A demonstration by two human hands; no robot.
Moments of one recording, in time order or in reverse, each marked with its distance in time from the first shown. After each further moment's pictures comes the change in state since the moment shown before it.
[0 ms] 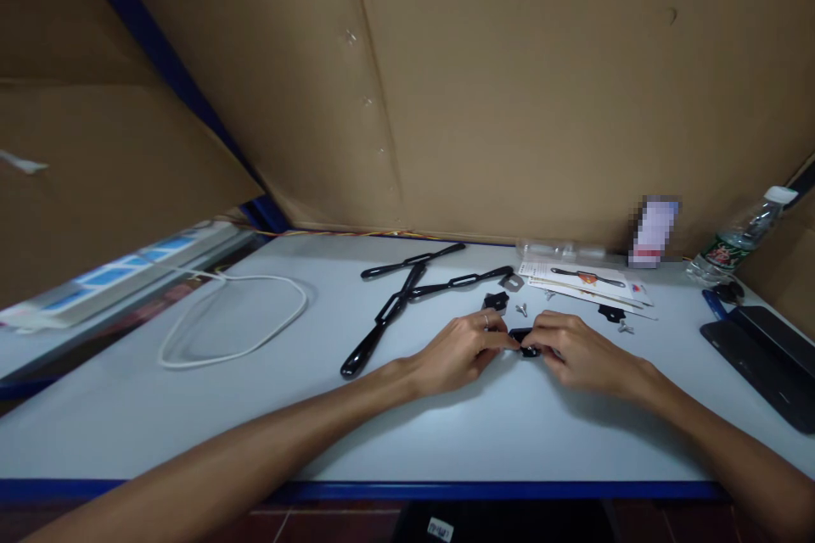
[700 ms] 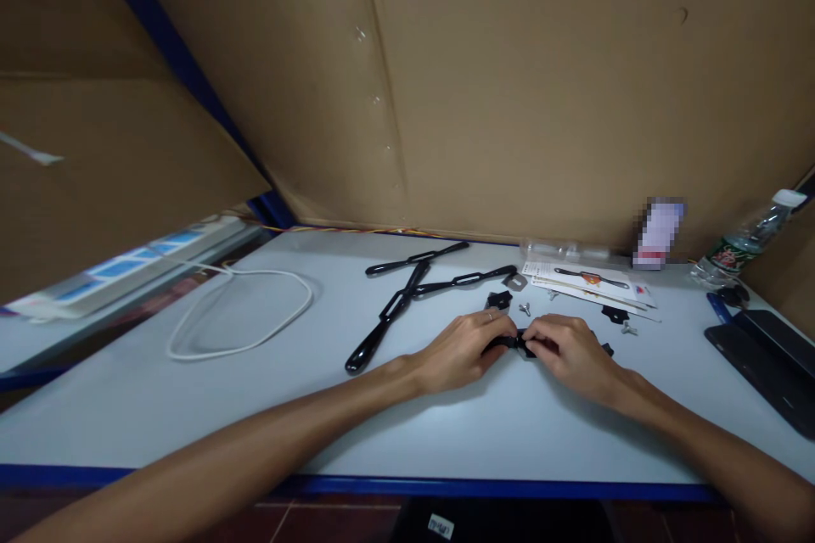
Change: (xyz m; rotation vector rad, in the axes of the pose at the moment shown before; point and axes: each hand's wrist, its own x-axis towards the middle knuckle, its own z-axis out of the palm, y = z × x) left_hand 0.001 0.007 -0.003 -0.047 0.011 -0.084; right_hand 0.006 -0.010 0.017 0.141 0.210 0.160
